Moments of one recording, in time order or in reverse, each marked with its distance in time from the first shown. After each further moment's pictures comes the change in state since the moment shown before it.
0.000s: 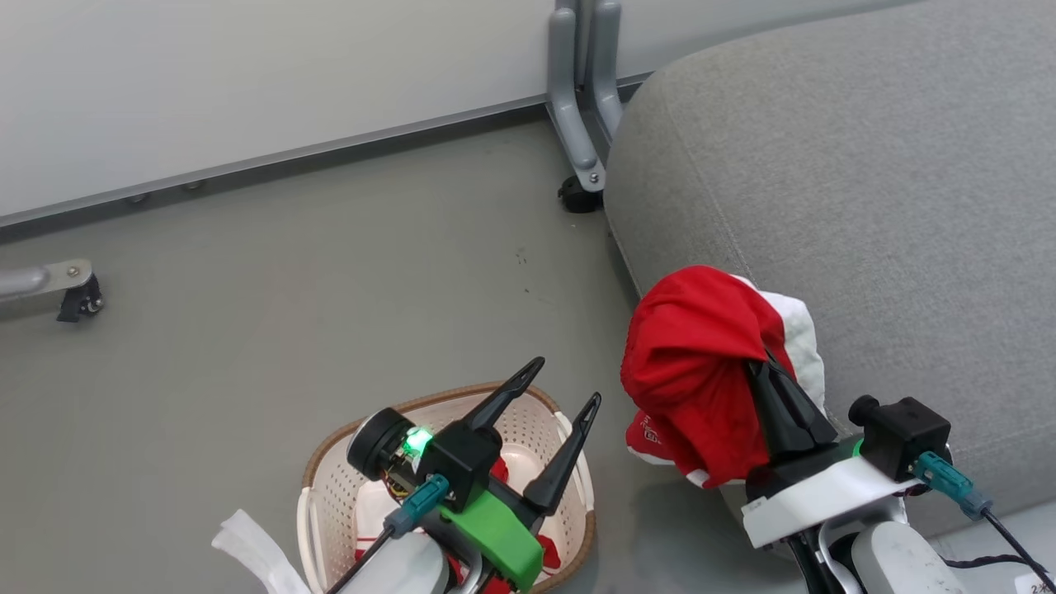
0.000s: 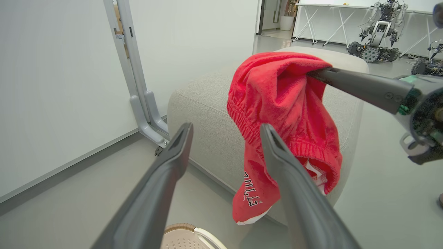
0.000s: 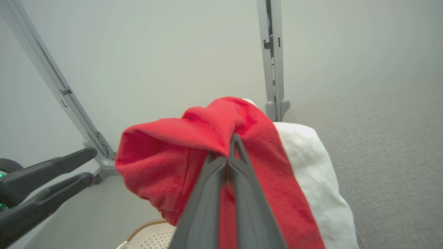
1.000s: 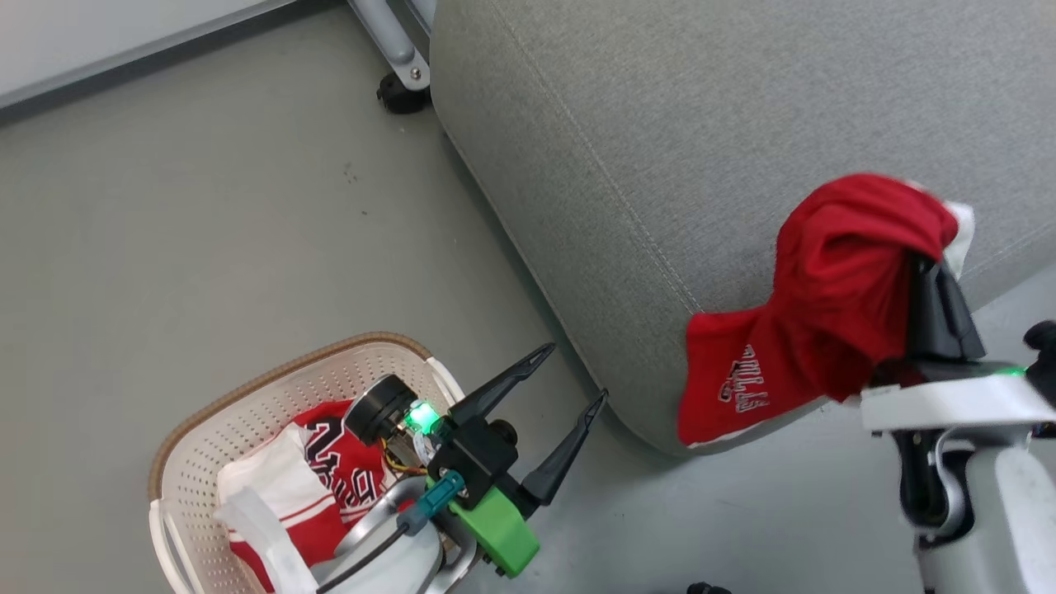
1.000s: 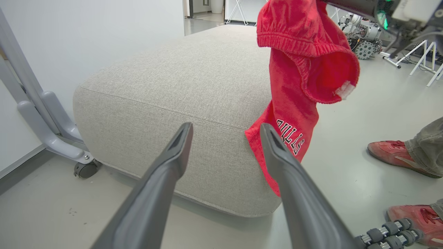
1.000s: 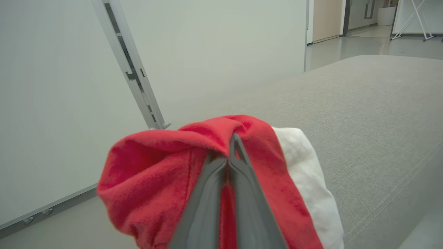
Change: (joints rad) left arm -0.065 0.073 -0.072 -0.034 0.080 0.000 0.000; right arm -0.069 0.072 -0.331 -0.048 0.026 0.000 0.000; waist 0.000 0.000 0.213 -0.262
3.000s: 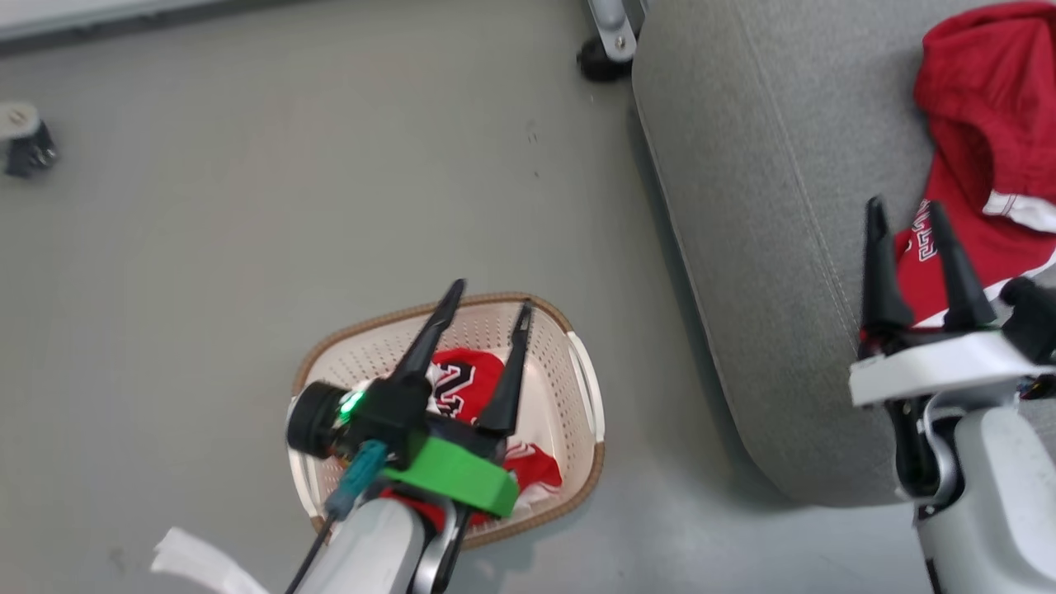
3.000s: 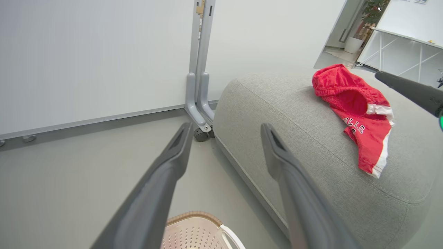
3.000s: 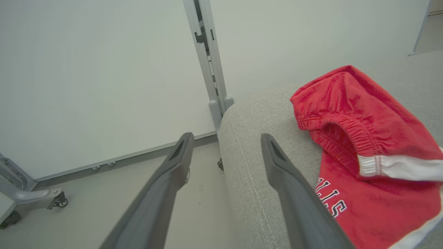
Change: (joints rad) left arm 0.085 -0.128 0.245 -0.096 -0.059 0.156 0.000; right arm -0.150 -0.096 0.058 0.156 0.028 0.000 0.000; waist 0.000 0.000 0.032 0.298
